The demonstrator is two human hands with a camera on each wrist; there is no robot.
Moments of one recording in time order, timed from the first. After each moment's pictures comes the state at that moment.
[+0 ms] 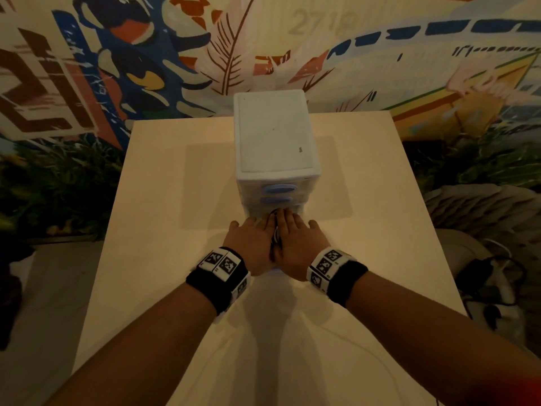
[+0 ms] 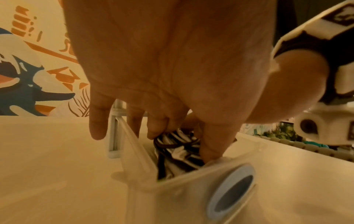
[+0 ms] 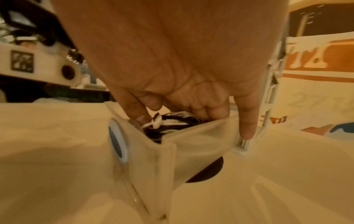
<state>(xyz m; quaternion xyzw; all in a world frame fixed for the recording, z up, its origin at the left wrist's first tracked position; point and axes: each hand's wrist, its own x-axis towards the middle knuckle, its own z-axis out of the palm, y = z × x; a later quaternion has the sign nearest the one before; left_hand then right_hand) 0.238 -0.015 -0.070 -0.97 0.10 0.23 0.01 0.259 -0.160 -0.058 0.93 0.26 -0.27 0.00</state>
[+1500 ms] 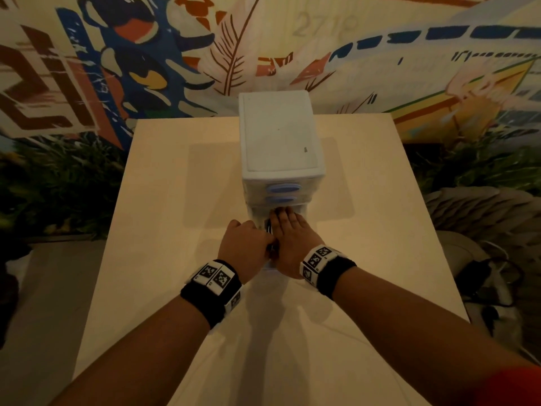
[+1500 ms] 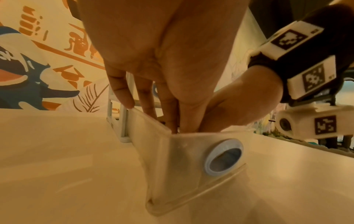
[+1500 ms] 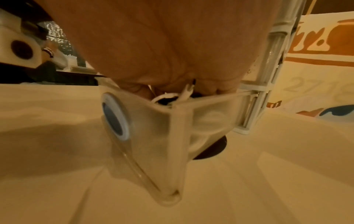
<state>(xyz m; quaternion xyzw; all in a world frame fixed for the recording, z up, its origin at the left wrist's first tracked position) 0.218 -0.004 -0.057 -0.99 0.12 0.09 0.00 0.261 -0.148 -0.083 0.93 0.29 -0.24 -0.01</state>
